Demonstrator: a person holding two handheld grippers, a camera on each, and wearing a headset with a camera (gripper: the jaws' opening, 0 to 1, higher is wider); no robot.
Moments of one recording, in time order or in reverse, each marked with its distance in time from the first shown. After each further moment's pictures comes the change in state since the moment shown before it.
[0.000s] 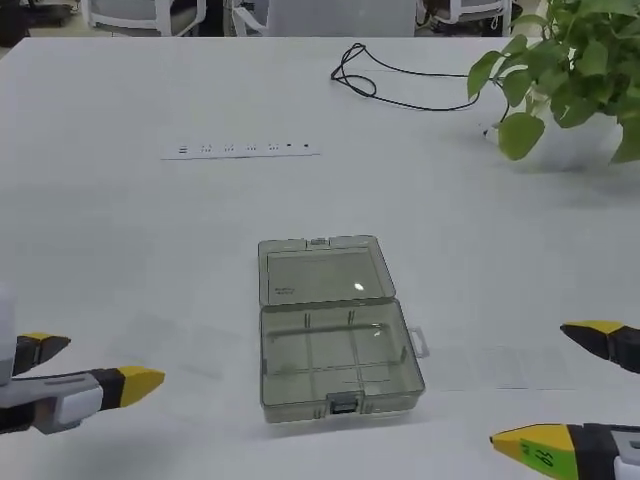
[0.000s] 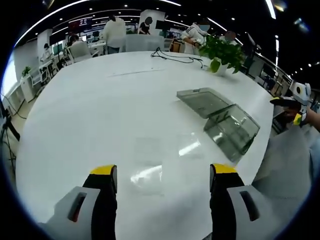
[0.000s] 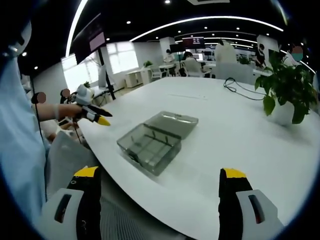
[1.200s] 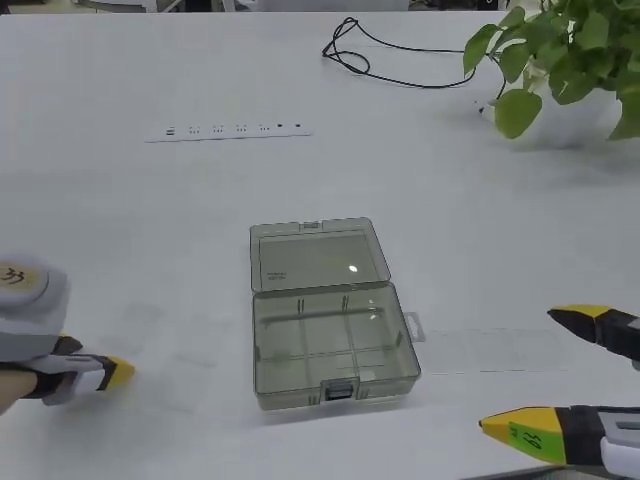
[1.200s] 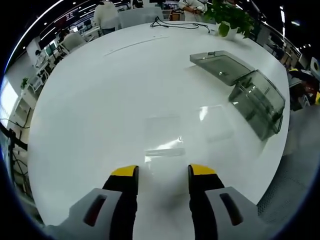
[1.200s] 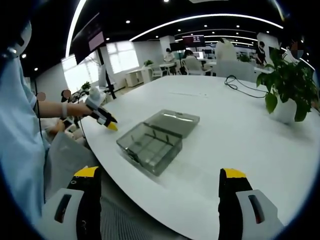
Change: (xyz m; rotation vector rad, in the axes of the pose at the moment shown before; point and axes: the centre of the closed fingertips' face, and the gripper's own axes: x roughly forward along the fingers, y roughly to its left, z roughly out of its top) left arm 0.029 0.026 -0.028 0.110 0.258 0.112; right arm 0.008 -0.002 -0.002 0.011 0.009 0.015
